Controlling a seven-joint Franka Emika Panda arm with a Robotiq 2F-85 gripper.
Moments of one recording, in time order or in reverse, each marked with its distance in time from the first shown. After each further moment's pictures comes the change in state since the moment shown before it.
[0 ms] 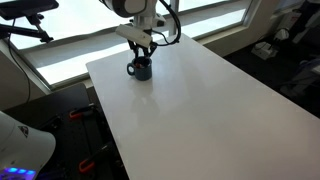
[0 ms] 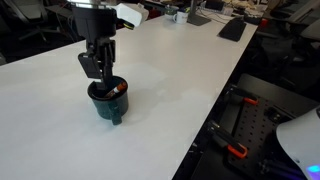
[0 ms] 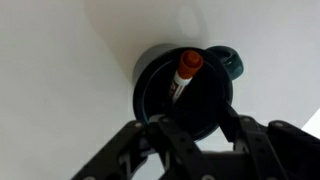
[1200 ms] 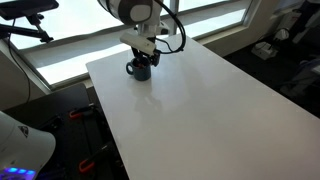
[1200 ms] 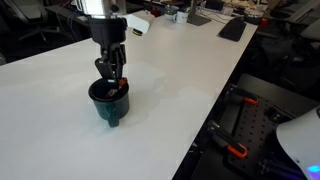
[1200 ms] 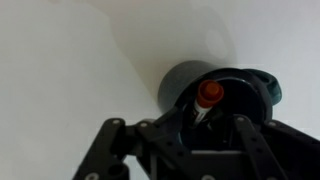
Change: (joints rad) arm 0.000 0.038 -0.049 -0.001 -0.049 -0.001 0.020
